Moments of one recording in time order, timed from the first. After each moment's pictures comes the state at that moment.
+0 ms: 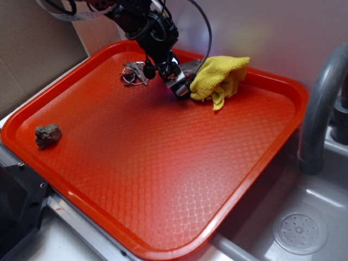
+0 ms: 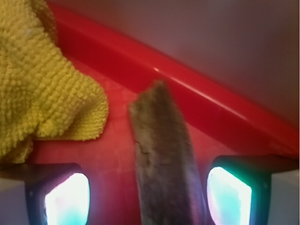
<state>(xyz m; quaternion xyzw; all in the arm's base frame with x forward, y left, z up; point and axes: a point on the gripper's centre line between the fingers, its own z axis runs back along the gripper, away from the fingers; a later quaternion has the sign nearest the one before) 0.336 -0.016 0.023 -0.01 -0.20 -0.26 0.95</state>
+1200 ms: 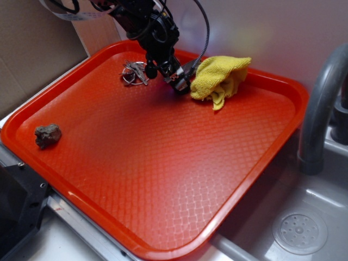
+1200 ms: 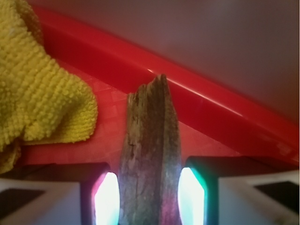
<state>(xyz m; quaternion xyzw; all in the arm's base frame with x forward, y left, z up) 0.332 -0.012 0.020 -0.01 -0.18 -0.22 0.96</state>
